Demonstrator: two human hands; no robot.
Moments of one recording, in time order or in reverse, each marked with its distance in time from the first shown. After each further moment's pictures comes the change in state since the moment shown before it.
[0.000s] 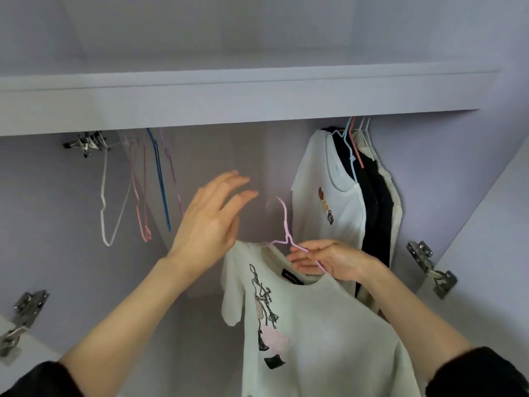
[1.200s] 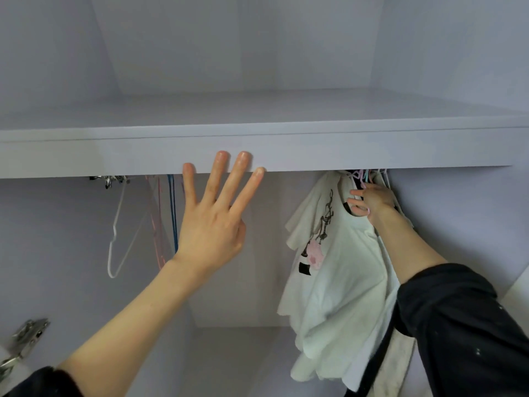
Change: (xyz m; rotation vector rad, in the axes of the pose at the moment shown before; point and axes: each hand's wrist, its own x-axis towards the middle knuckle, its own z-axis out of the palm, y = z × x) left_hand 0.061 -0.014 0.013 0.564 0.056 -0.069; right_hand 0.081 -0.167 -0.091 0.017 0.792 -0.402
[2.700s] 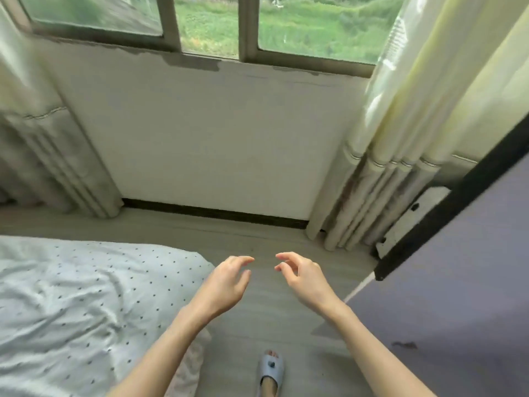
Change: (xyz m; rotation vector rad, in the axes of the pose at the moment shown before) left_hand -0.596 0.134 -0.570 0.107 -0.333 -1.946; right_hand -0.836 0.303 0.093 -0.878 -2.176 -0.617
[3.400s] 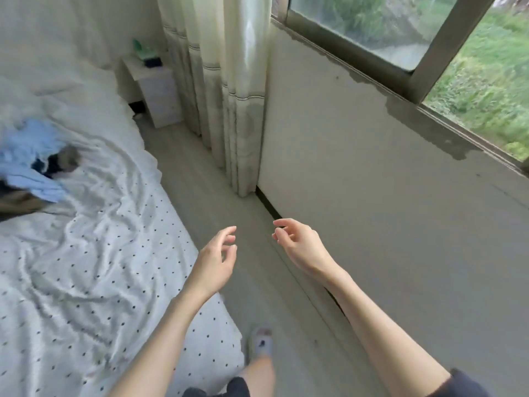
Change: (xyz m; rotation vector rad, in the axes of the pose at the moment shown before) left_hand 0.219 -0.183 -0.187 -0.361 0.862 -0.779; right_hand 0.451 -0.250 0.112 -0.193 -0.716 -0.547
